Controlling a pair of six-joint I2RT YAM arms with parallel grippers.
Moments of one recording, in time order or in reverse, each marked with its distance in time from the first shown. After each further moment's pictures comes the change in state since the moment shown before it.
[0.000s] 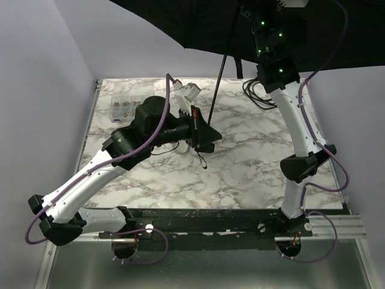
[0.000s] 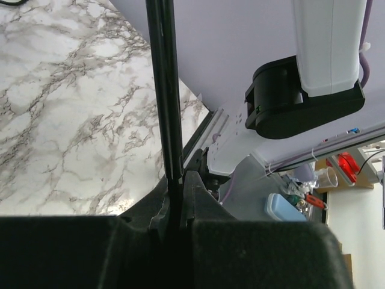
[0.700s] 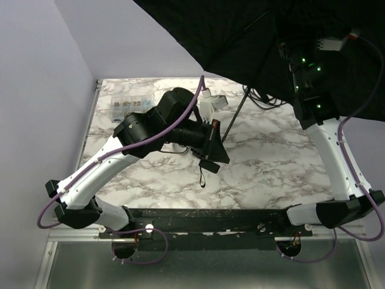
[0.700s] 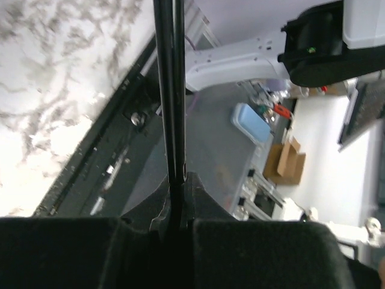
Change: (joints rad) left arm -0.074 0.208 0.363 -0.421 0.158 -0.006; right arm -0.155 -0.546 -0.760 0.005 -0.101 0.278
